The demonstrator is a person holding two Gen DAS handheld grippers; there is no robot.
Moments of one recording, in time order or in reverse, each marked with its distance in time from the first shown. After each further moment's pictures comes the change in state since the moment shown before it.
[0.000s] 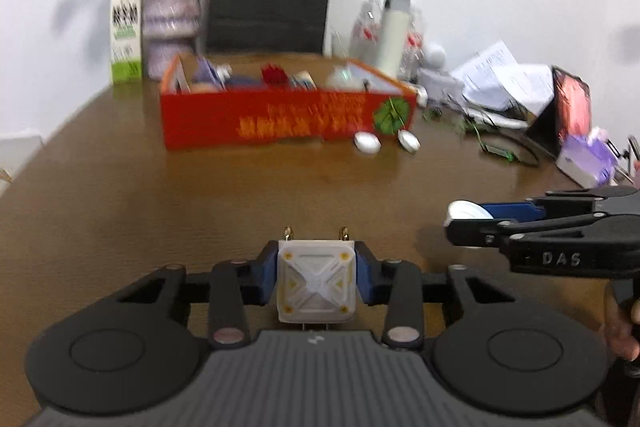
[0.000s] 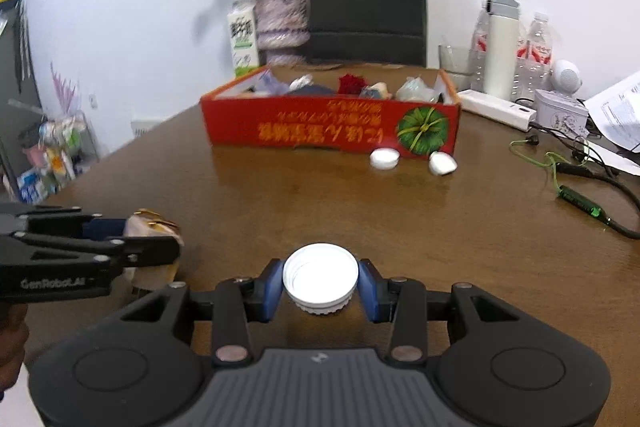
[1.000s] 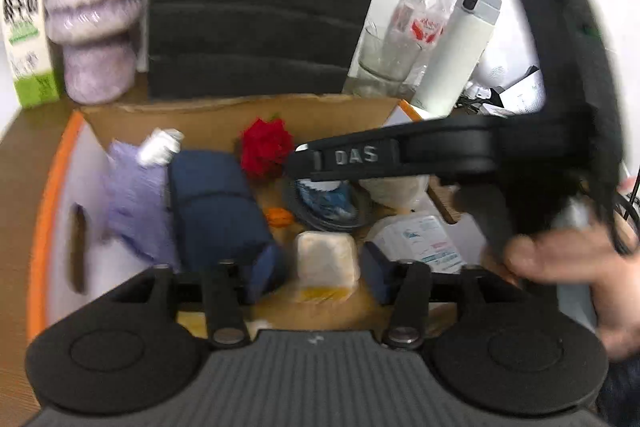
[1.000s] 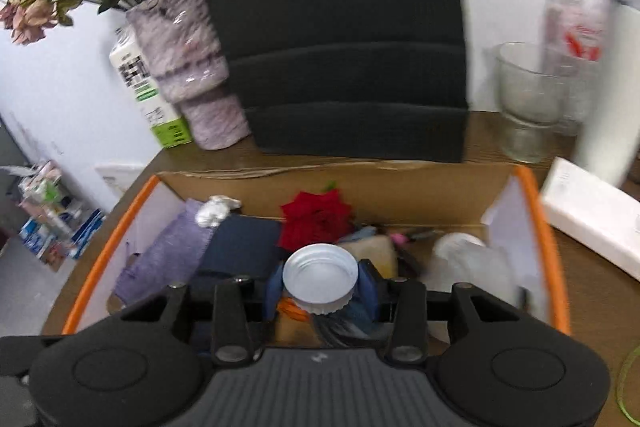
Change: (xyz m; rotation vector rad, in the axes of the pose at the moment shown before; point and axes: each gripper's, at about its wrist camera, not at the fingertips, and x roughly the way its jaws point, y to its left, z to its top) left arm 0.224 0.049 0.202 -0.060 0.244 -0.081; right arm 0.281 -0.081 0.252 0.157 0.200 0.096
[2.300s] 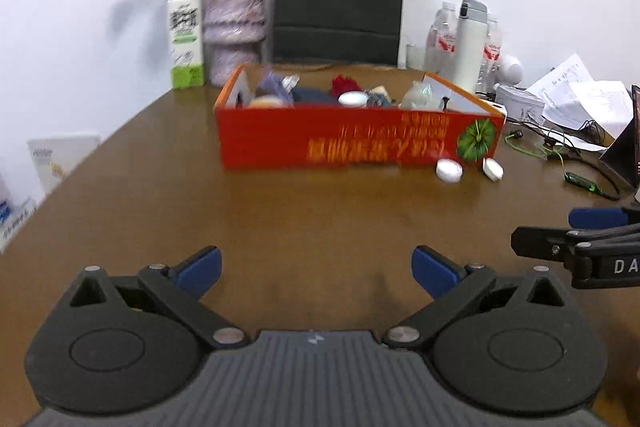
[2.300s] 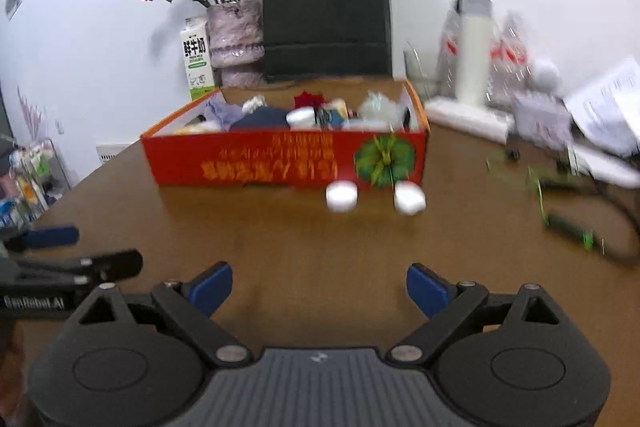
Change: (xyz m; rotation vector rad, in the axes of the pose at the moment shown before) left arm -0.135 -0.041 -0.235 -0.029 -0.263 0.283; right arm -0.191 0.039 -0.280 -0.080 -0.221 -0.155
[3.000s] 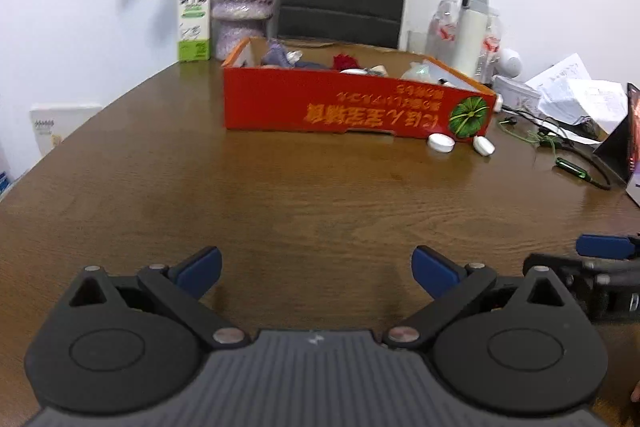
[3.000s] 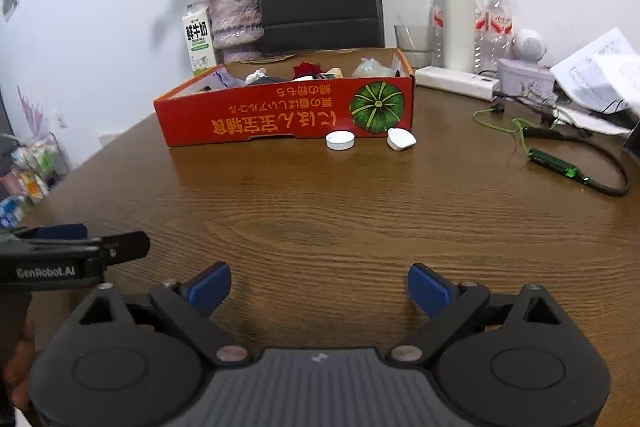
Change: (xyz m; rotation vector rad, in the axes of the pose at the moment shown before) left arm -0.010 -0.004 -0.020 -0.028 0.025 -0.025; right arm -0.024 -0.005 -0.038 0.036 0.025 0.017
